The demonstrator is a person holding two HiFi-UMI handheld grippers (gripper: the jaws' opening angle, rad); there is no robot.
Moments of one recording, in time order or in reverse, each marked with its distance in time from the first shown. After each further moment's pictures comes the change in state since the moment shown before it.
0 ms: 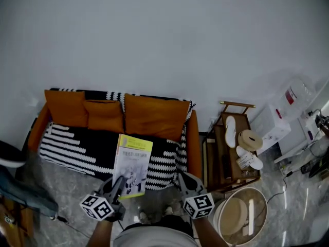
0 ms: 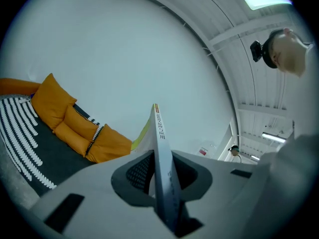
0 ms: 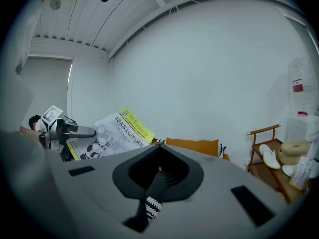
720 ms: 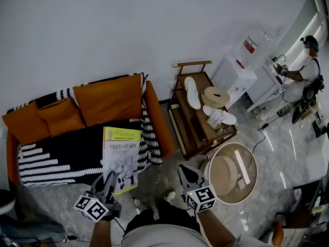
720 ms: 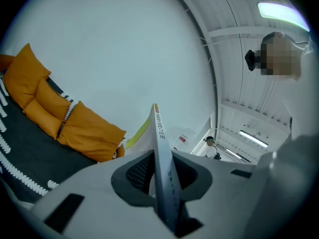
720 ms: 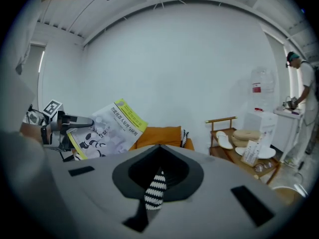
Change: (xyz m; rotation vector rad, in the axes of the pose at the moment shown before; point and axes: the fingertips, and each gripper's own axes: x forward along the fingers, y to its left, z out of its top) left arm 0.068 -0.049 -0.041 -0.039 0.182 -0.226; right arm -0.105 -0.066 -0.041 0.069 0.117 -0.323
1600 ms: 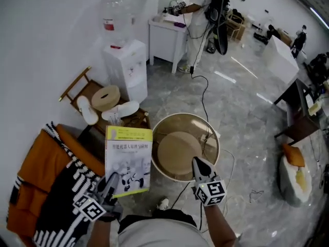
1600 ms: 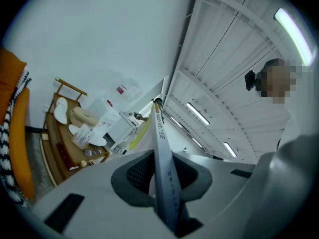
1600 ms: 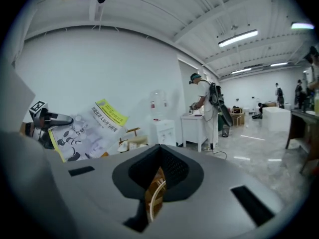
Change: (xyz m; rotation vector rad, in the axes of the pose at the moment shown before) left arm 0.241 -0.381 -0.247 0.011 0.479 -0.640; right arm -0.406 -0.350 -0.123 0.290 -0.191 -0.788
